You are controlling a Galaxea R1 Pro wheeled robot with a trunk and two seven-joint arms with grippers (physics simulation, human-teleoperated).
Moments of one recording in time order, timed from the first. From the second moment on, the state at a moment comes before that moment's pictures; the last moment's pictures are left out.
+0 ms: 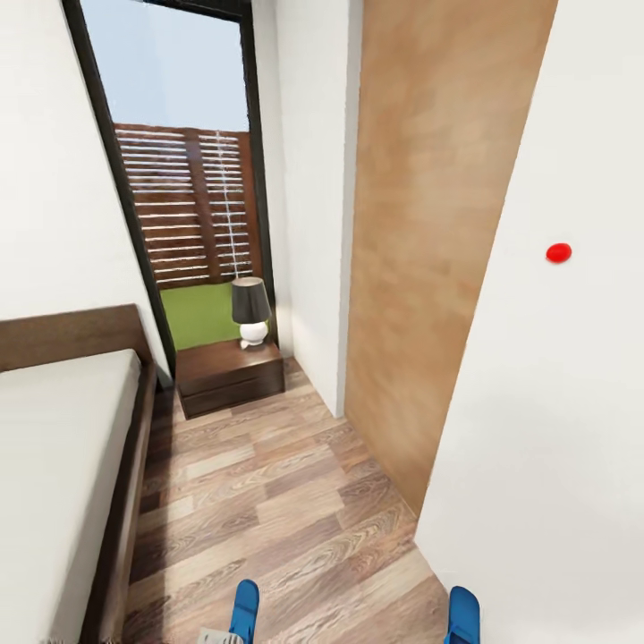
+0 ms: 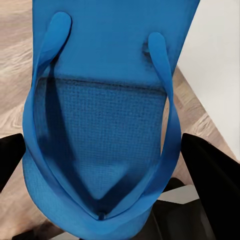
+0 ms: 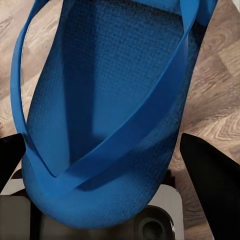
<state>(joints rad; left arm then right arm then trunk) -0.42 0.04 0.32 -0.02 -0.28 -0.23 -0.53 -0.40 -0.19 0.50 -0.05 -0.68 -0.01 0.40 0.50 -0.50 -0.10</state>
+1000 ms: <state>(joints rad) -0.42 0.04 0.32 -0.02 -0.28 -0.23 -0.53 -0.40 -0.19 0.50 -0.05 -0.67 -0.01 0.40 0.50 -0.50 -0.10</state>
